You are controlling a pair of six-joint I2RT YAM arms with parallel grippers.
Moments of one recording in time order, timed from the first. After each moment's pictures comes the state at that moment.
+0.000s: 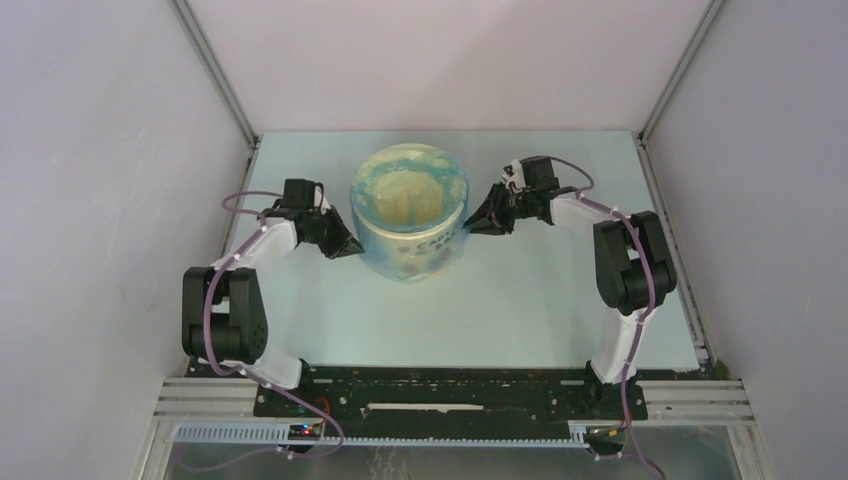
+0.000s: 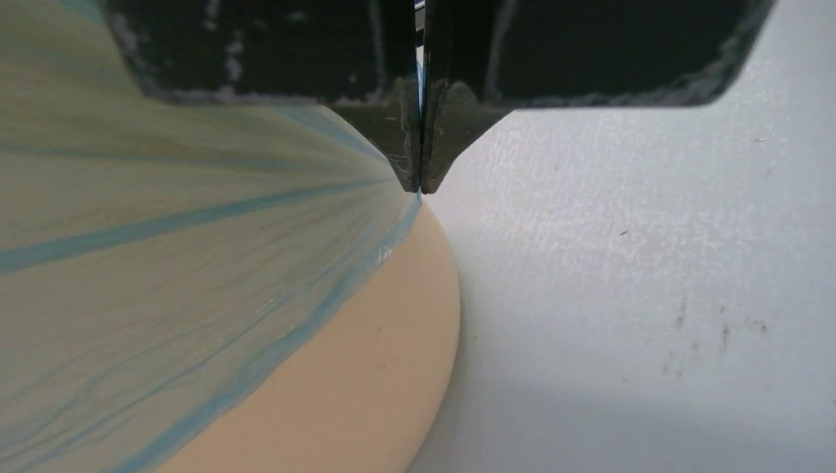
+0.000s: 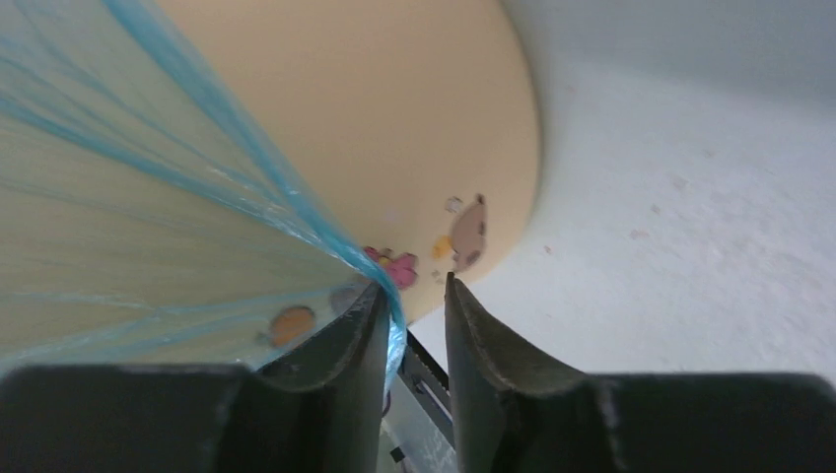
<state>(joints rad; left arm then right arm) -0.04 1.54 0.99 -0.51 0.45 -0.66 0.26 1.92 1.25 -0.15 -0.81 0.81</state>
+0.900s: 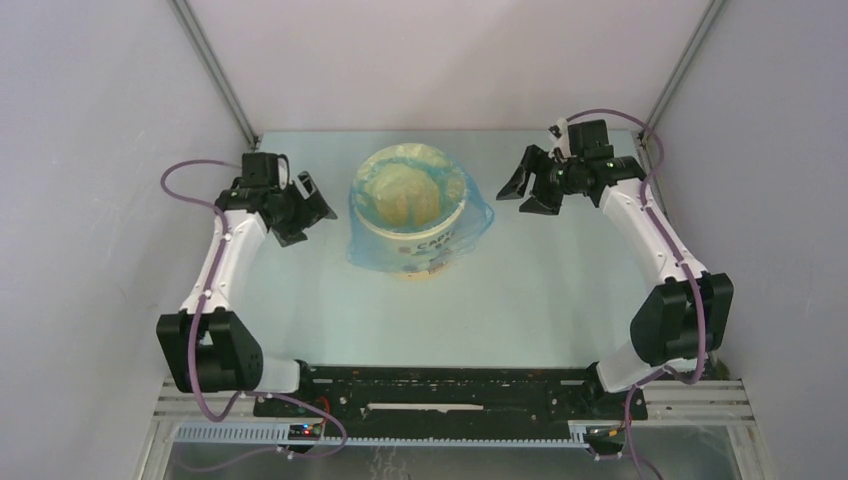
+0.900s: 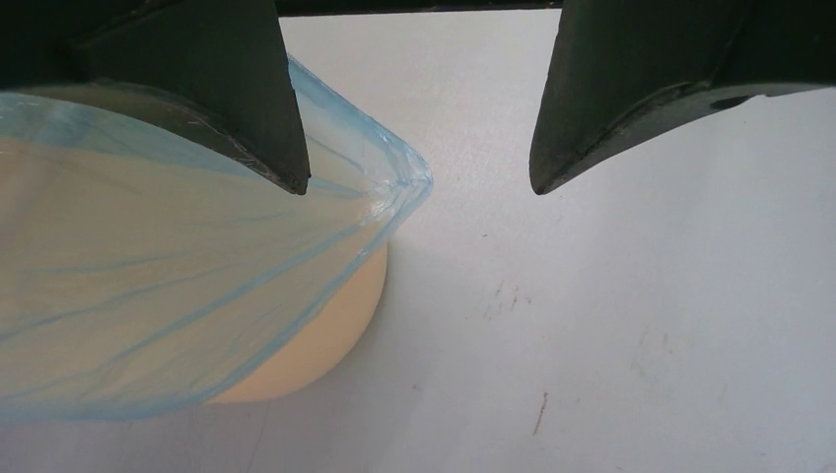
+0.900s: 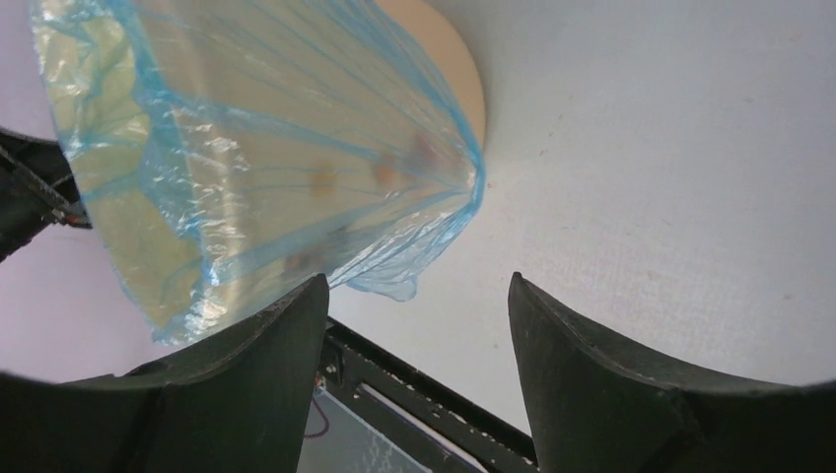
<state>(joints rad) 0.04 1.38 1.24 -0.82 0.17 -0.52 0.18 1.57 1.48 -0.78 -0.50 0.52</state>
